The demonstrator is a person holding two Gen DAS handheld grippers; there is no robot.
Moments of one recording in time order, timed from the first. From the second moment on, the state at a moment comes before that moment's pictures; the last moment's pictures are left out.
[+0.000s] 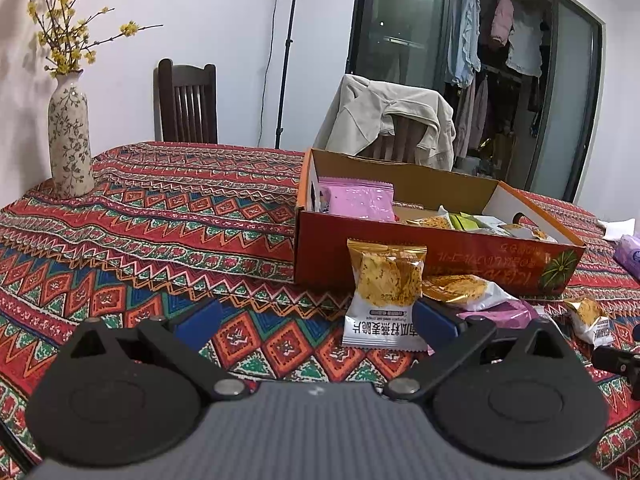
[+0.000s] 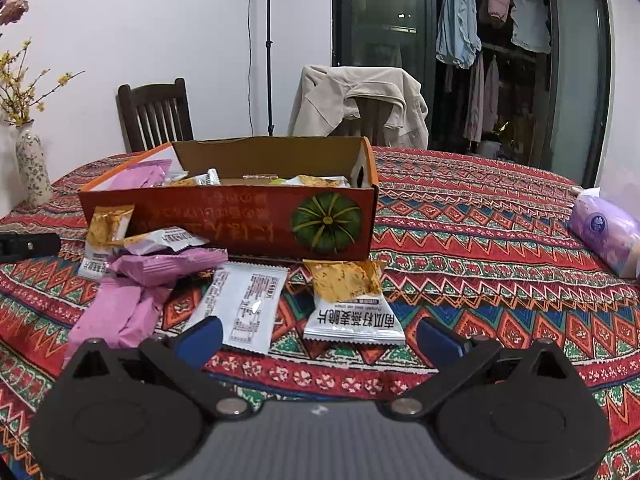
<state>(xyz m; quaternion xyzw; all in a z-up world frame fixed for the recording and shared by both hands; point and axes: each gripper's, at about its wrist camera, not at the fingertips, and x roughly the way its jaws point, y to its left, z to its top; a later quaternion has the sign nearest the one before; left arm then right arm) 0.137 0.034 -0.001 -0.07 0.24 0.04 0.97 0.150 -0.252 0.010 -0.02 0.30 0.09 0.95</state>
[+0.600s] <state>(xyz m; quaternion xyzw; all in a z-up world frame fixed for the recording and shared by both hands) 0.140 0.033 -0.004 -0.07 0.25 0.04 0.97 0.202 -0.256 0.009 -0.03 0.33 0.05 0.94</state>
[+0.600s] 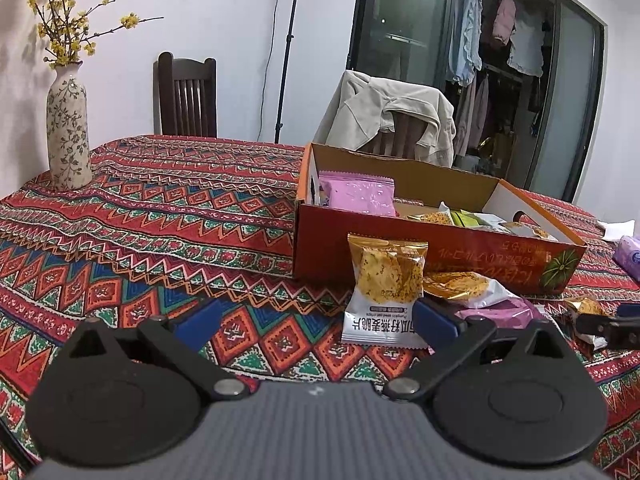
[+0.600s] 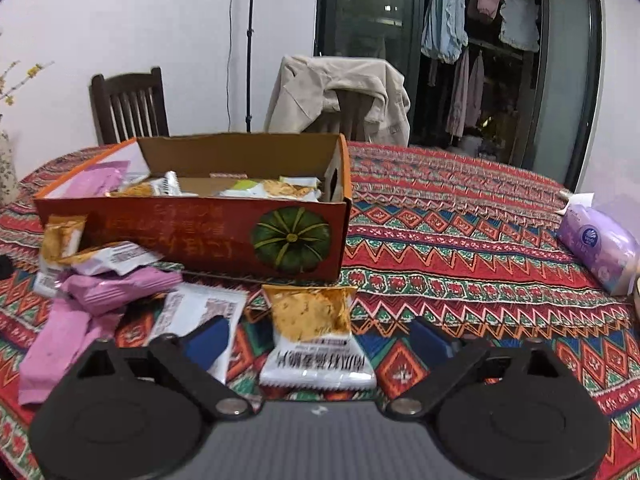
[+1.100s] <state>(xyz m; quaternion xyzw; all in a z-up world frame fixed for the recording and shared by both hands) 0.143 0.030 -0.007 -0.06 0.26 0.05 0.96 0.212 -0.255 -0.008 -0.02 0.33 0.08 0.94</state>
